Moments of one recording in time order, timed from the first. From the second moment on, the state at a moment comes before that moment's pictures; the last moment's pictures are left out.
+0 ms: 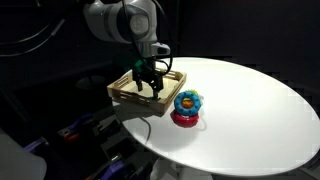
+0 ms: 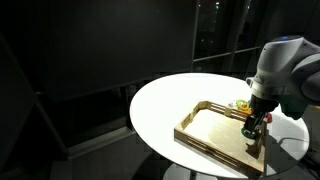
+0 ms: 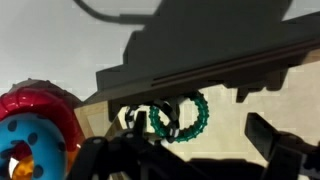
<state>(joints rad) 0.07 0.21 0.05 -2.57 -0.18 2.71 0.18</state>
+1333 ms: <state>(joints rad) 0.11 0.27 0.01 -2.53 -0.18 2.73 0.18</state>
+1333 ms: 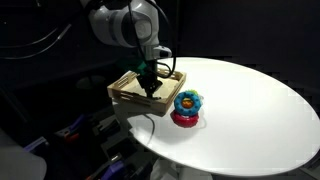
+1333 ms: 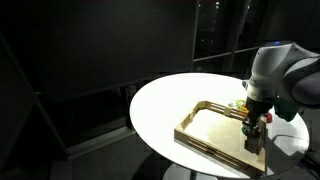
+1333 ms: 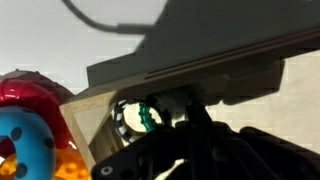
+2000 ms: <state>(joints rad) 0.11 0.26 0.01 -2.52 -0.18 2.73 0.18</state>
